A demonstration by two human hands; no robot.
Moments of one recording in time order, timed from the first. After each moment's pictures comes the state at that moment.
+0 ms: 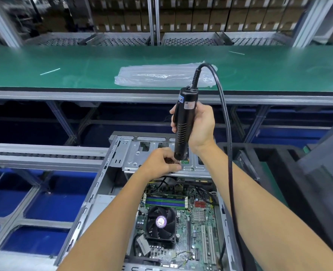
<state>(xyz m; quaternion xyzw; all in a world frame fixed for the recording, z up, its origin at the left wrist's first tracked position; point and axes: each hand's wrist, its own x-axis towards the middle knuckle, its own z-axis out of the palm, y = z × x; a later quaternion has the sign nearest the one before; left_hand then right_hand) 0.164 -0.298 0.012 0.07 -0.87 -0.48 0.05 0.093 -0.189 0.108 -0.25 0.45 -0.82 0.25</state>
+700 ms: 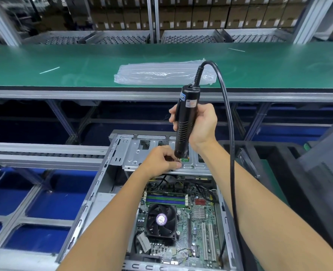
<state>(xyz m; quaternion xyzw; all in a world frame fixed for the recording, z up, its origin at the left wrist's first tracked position) 0.164 -0.298 0.009 0.09 -0.87 -0.49 0.04 0.089 -0.188 0.102 -0.25 0.43 -0.83 0.24</state>
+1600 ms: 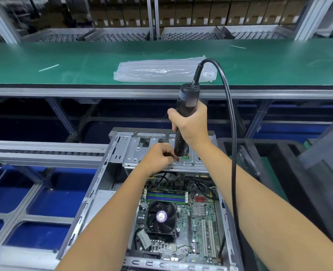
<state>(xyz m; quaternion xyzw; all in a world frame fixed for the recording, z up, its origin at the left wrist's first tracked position) 0.164 -0.297 0.012 0.10 -0.86 -0.50 0.05 0.096 -0.194 0.097 -0.29 0.62 -0.73 0.01</state>
